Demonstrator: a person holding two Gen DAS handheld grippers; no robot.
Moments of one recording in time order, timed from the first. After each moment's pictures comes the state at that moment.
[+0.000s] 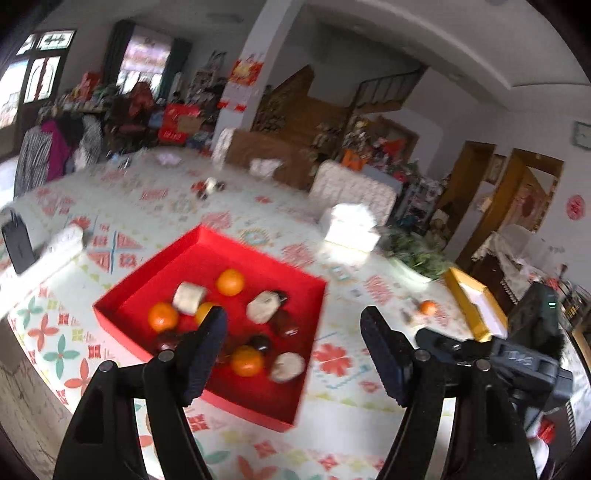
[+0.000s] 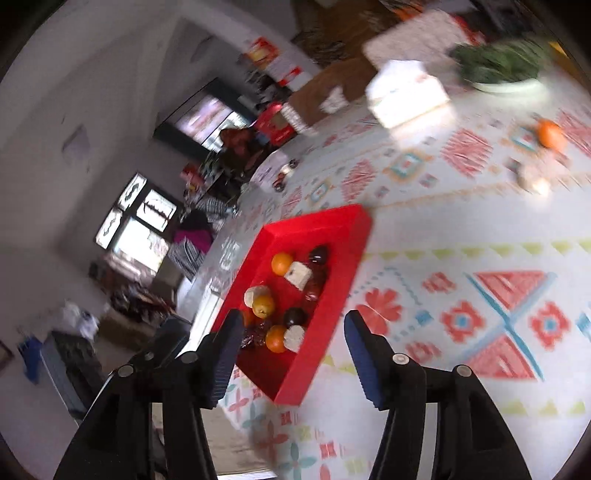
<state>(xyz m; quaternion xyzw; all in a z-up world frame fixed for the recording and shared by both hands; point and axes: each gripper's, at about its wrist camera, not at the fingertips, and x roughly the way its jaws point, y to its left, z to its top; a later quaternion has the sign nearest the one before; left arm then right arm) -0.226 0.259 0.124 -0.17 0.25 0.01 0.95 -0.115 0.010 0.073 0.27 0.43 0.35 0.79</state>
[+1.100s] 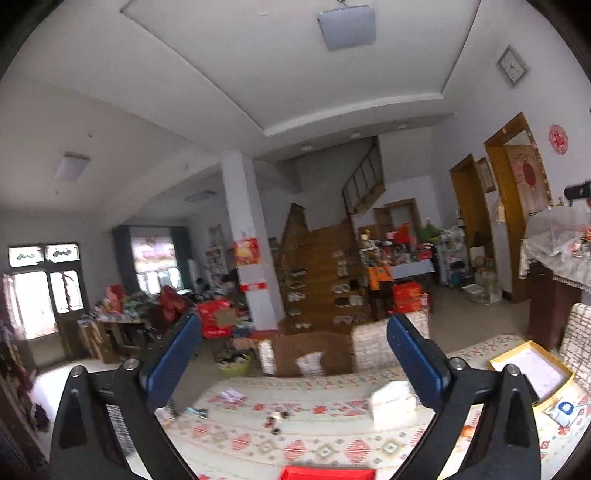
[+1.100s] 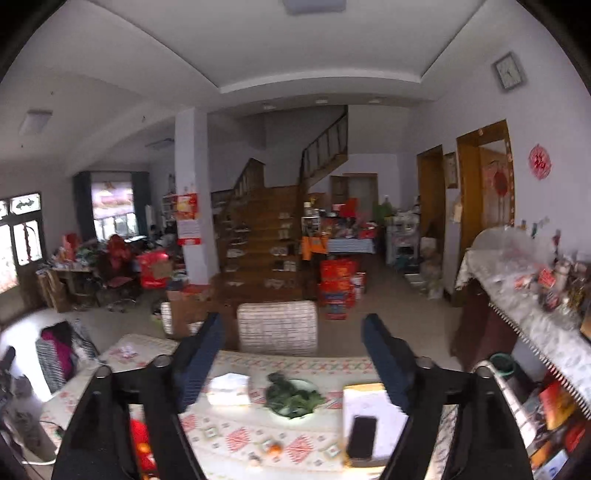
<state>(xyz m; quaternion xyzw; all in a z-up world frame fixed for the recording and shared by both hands) -0.241 0.173 0.444 0.10 0.02 0.10 0.99 -0.176 -0.192 0.529 0.02 0.13 0.04 0.99</state>
